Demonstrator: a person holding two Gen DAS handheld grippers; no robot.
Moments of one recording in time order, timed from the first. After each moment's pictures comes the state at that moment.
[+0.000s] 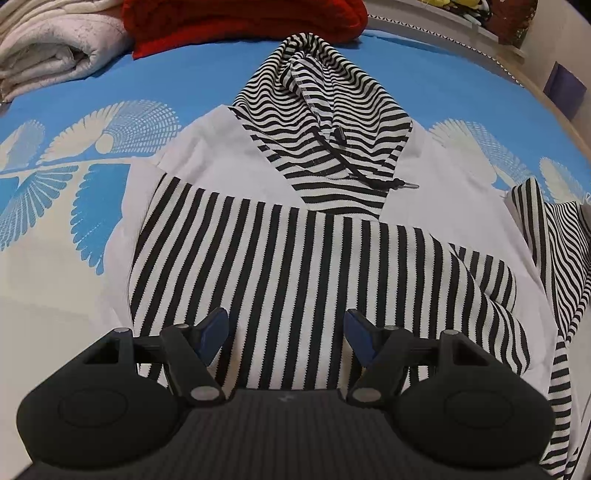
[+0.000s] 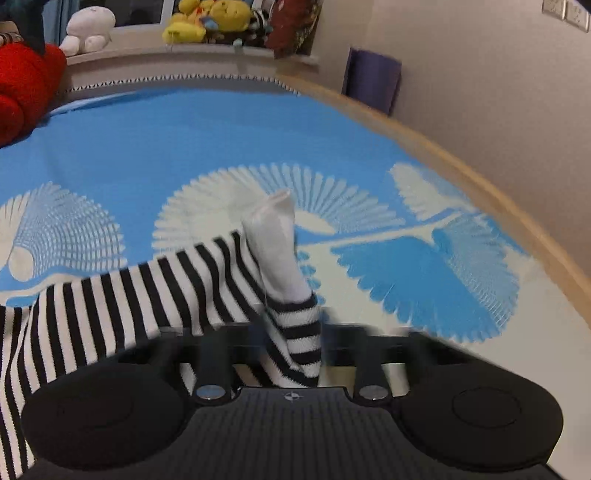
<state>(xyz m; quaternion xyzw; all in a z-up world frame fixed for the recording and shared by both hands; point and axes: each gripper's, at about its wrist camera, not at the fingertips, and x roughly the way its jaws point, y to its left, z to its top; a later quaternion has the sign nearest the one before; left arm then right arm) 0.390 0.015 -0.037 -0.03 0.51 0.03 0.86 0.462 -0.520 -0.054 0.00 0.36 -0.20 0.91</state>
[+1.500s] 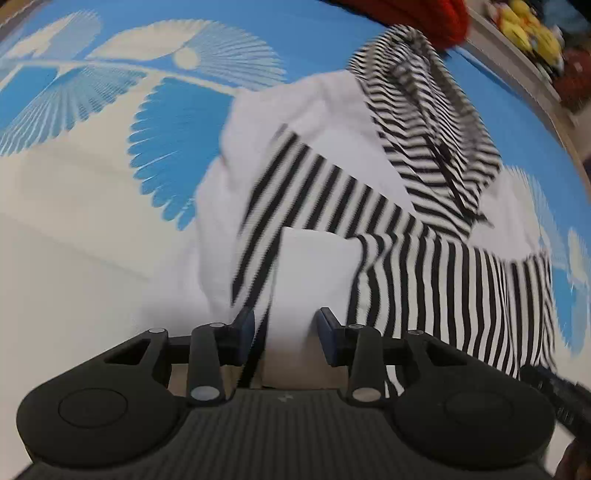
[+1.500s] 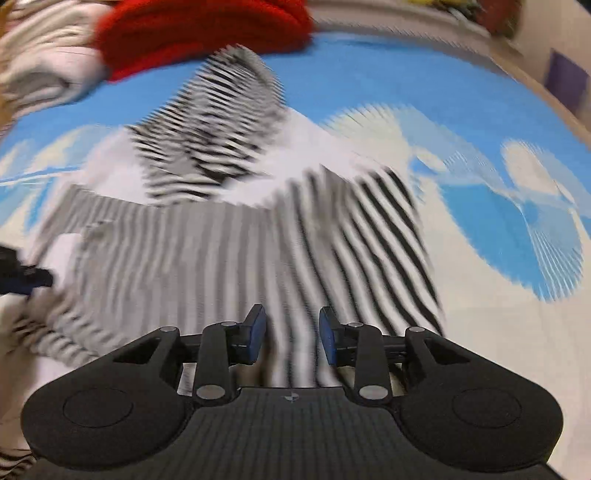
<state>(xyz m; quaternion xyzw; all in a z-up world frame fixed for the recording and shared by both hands) 0.391 0.107 -0.062 -0.16 0.55 0.06 0.82 0.350 -0.255 -0.016 0.00 0.50 0.05 0.87</state>
